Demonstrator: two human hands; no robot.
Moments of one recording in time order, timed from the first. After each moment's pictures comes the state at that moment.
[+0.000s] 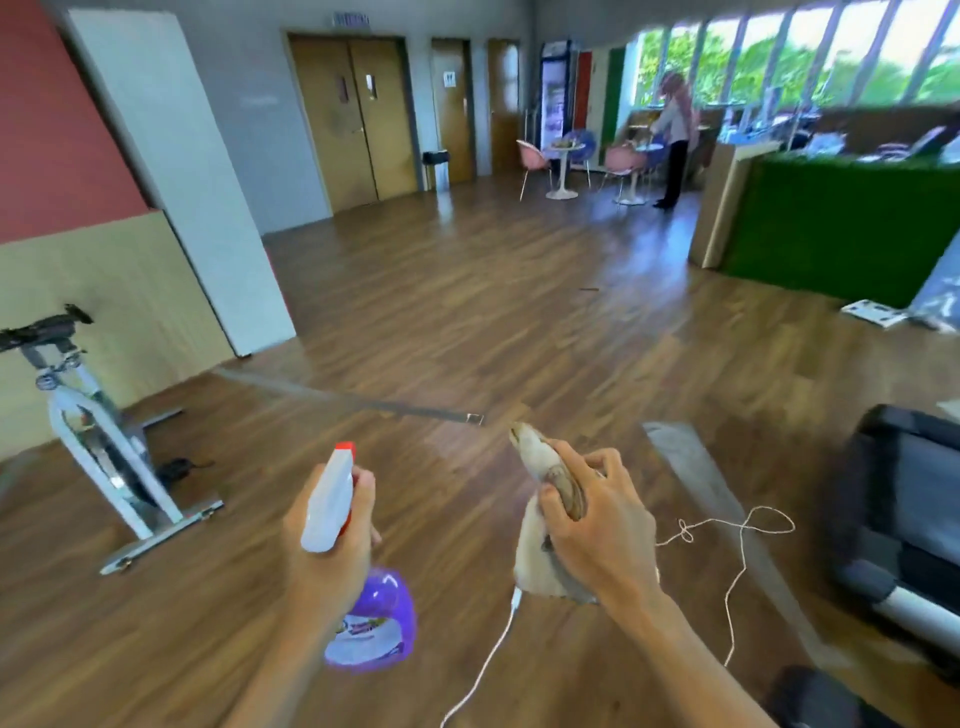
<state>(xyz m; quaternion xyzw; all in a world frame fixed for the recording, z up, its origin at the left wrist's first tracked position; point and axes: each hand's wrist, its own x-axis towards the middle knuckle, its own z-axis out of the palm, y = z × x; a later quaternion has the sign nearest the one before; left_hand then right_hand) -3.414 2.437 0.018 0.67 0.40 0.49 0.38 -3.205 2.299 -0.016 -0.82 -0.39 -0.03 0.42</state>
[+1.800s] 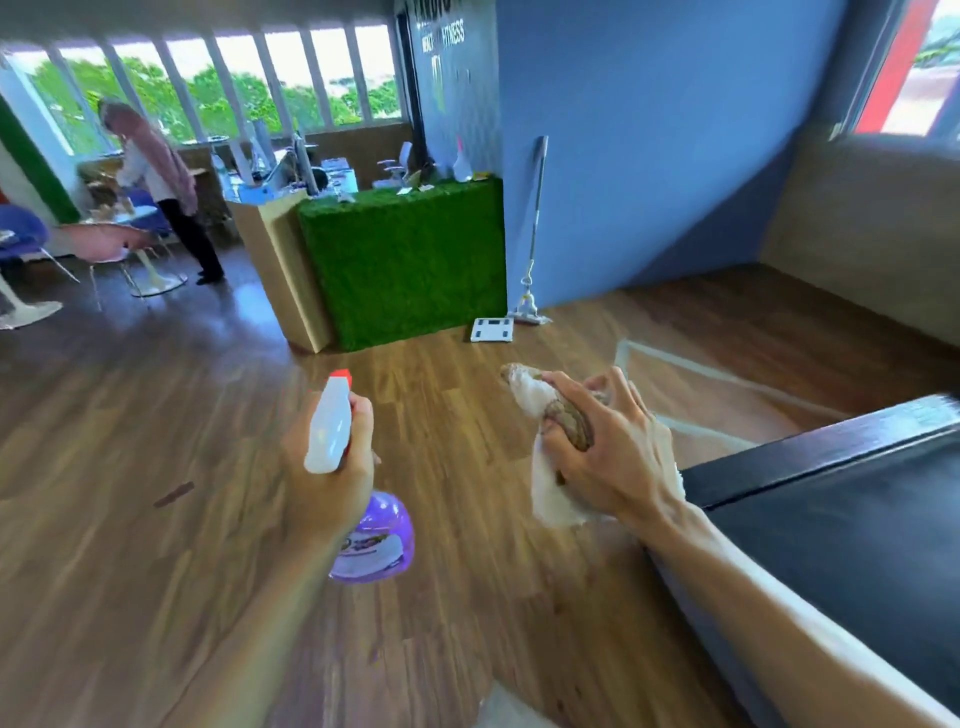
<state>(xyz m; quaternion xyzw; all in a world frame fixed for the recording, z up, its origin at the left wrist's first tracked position) -1.844 2.866 0.043 0.78 -0.01 0.28 0.56 -1.861 2.598 0.026 -0.92 -0.03 -0.27 0.28</state>
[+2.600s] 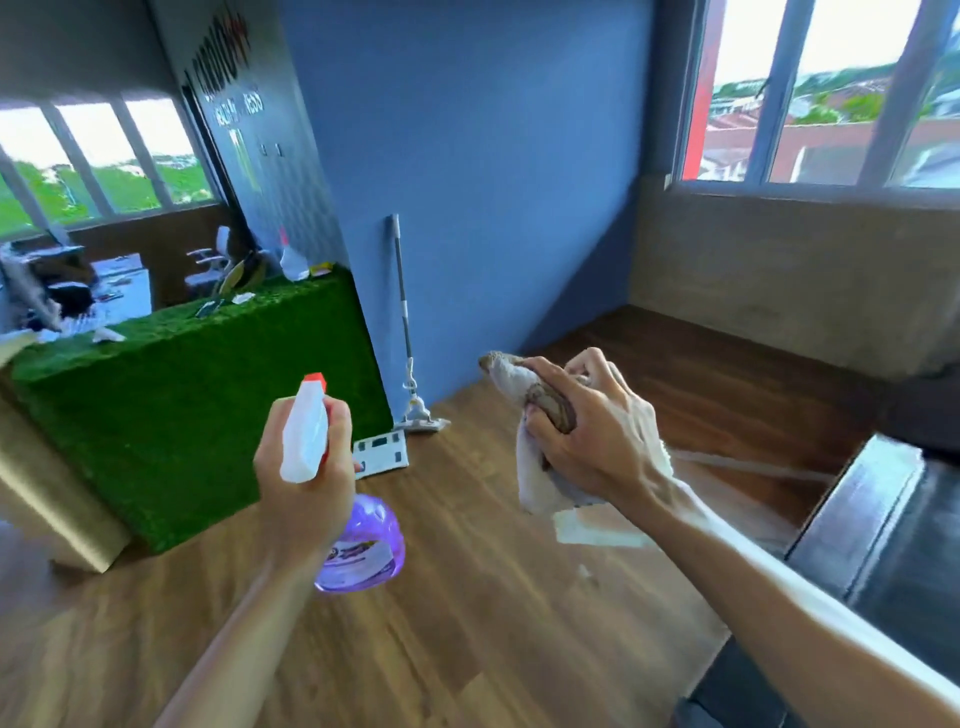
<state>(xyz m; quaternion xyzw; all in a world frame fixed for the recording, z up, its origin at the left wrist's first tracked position) -1.141 2.643 0.058 0.71 -0.18 0.25 0.63 -1.235 2.393 0.050 -0.91 0.12 -0.35 0.20</state>
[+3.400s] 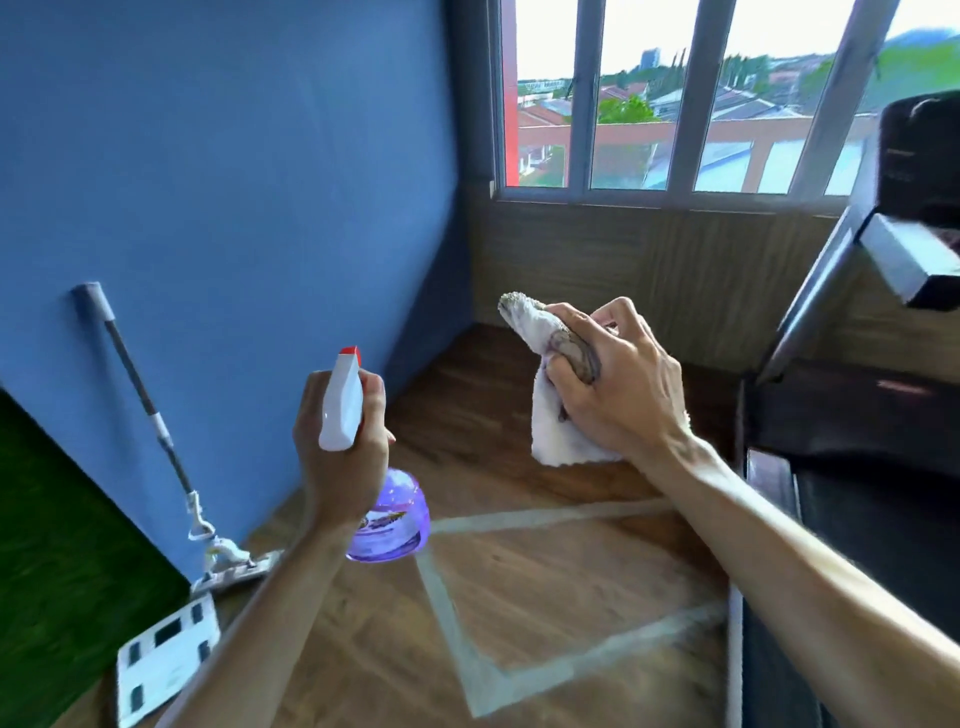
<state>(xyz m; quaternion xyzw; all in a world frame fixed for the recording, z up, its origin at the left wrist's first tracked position) -0.699 2.110 0.063 0.67 -0.31 0.10 0.67 -0.888 1.935 0.089 -0.85 0.31 -0.41 0.10</state>
